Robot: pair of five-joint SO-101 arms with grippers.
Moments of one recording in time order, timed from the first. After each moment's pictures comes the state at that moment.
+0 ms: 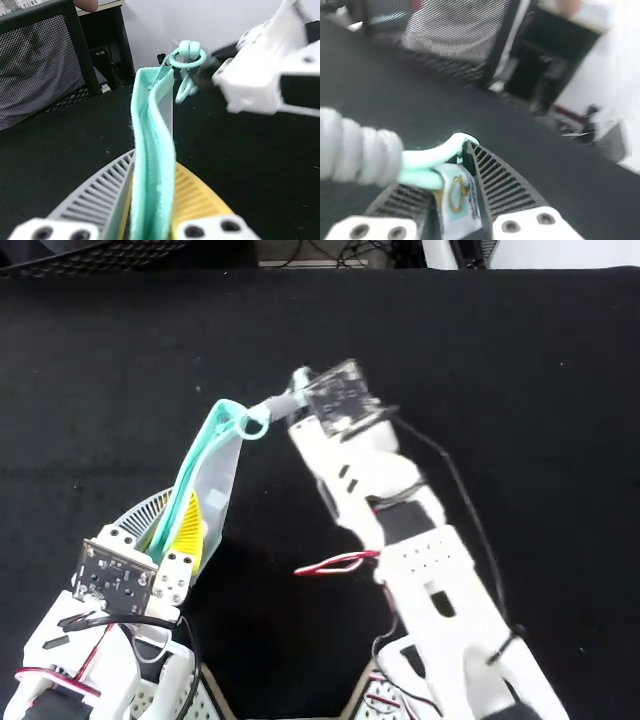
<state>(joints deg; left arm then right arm) 14.0 -104.1 55.3 70.9 -10.6 -19.4 -40.0 56.4 5.8 16.0</state>
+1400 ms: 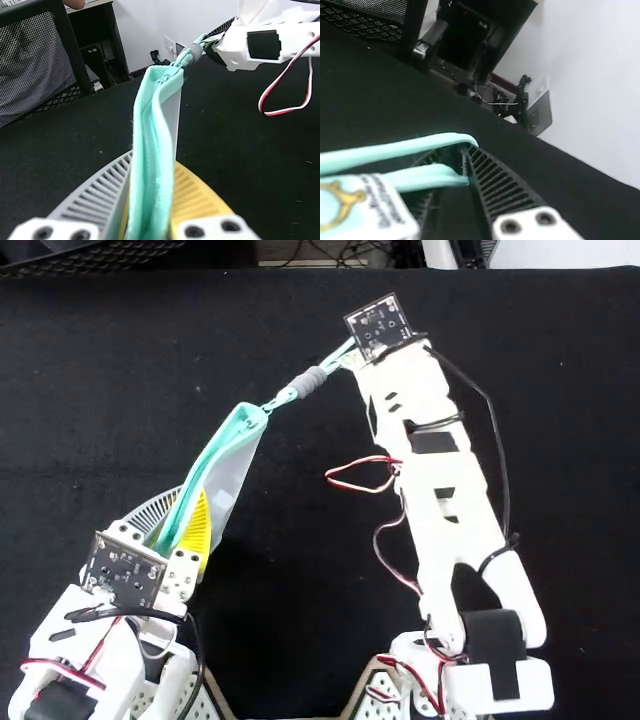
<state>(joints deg) 14.5 -103.8 55.3 70.5 -10.6 -2.9 -10.0 36.4 -0.2 27.3</state>
